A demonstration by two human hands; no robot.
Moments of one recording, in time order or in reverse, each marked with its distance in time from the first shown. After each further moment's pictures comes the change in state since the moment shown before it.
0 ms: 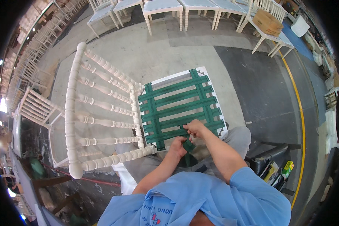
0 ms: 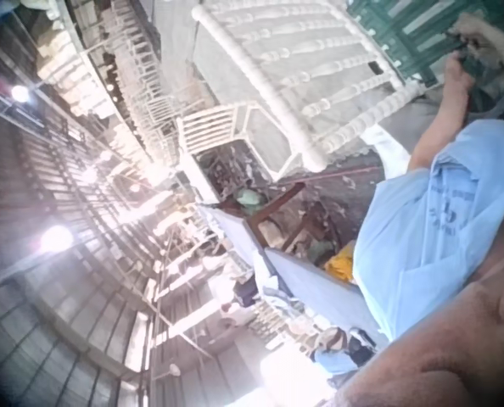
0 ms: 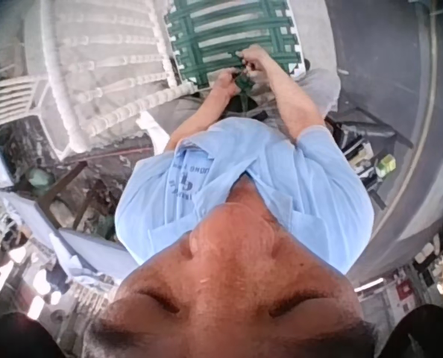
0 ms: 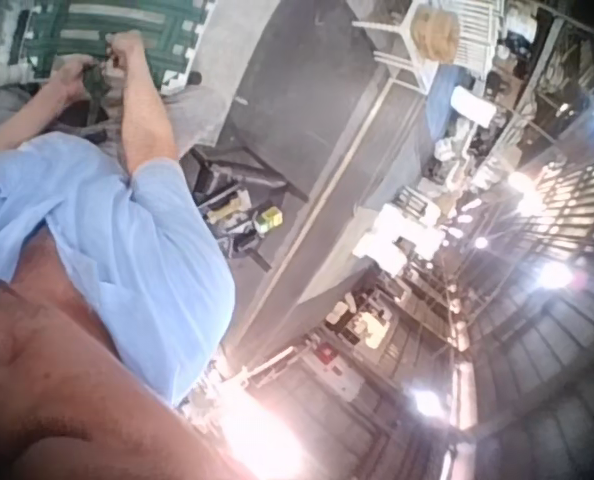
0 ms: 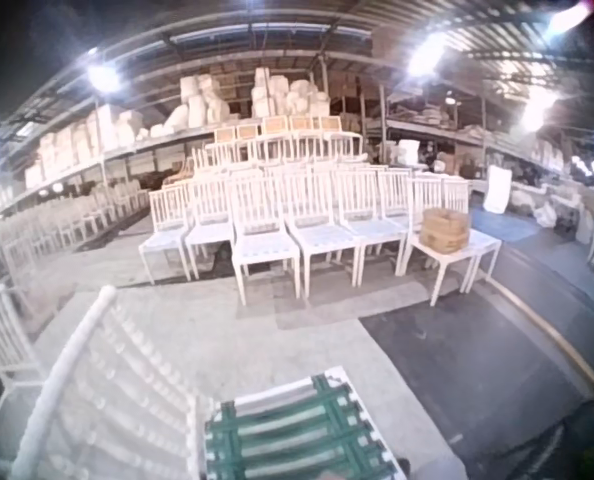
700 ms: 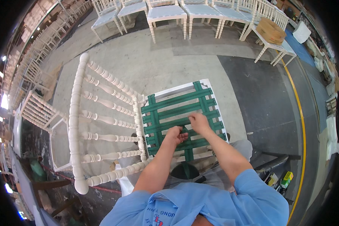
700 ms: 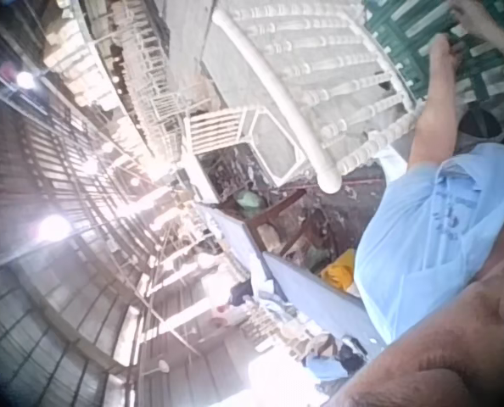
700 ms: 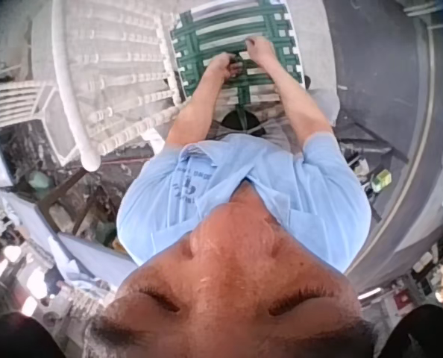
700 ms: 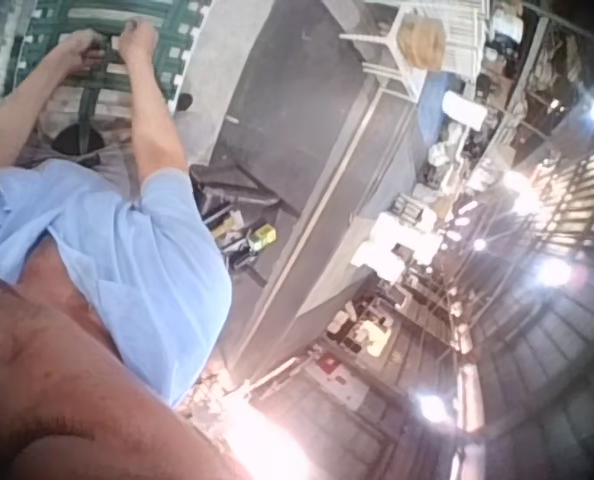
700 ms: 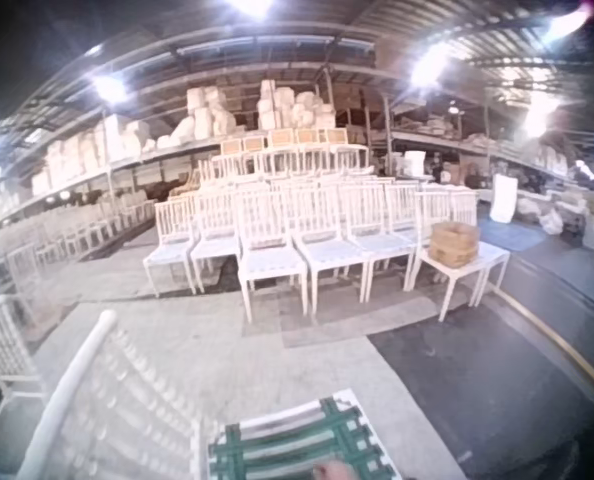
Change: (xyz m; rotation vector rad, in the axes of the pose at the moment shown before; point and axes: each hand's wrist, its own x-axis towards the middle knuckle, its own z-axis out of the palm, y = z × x) left_hand 0.057 0.091 0.080 0.515 0.412 -0.016; right_hand 0.037 -0.046 -0.024 -0.641 0.509 -0.794
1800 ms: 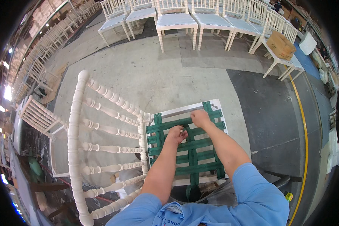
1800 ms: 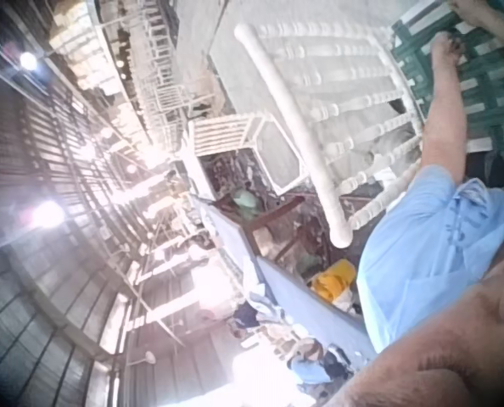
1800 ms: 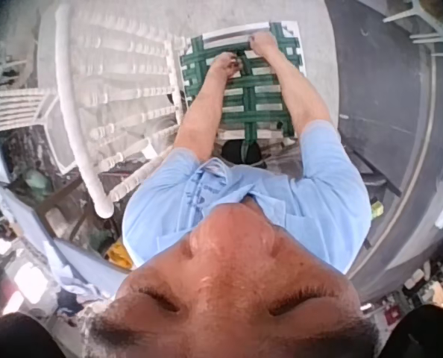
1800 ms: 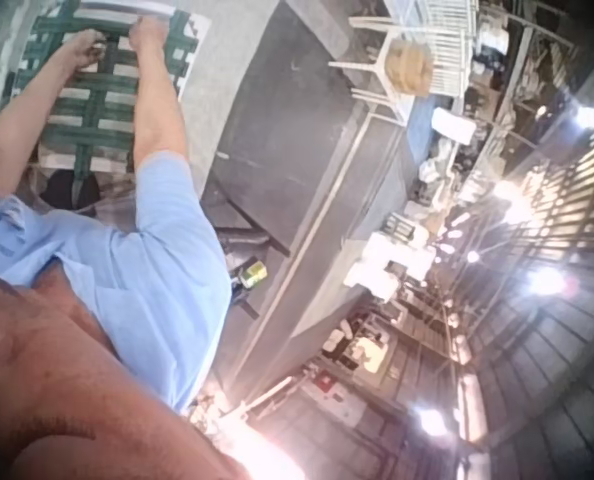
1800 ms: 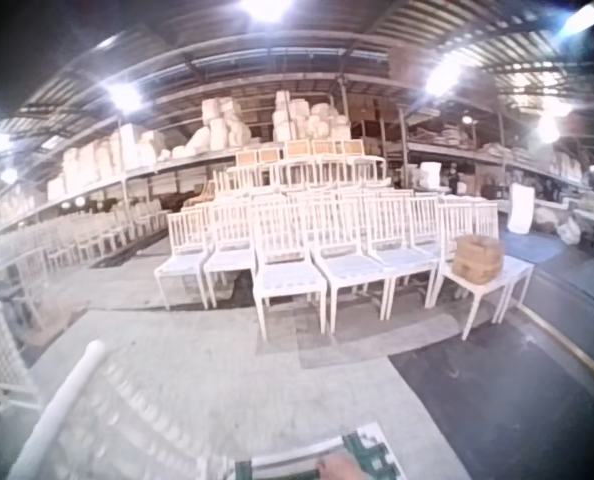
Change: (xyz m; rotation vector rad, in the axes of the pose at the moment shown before) left_hand 0.073 0.107 -0.010 -0.197 -0.001 0.106; right_hand 0.162 -0.035 0.009 -0.318 -0.180 -0.106
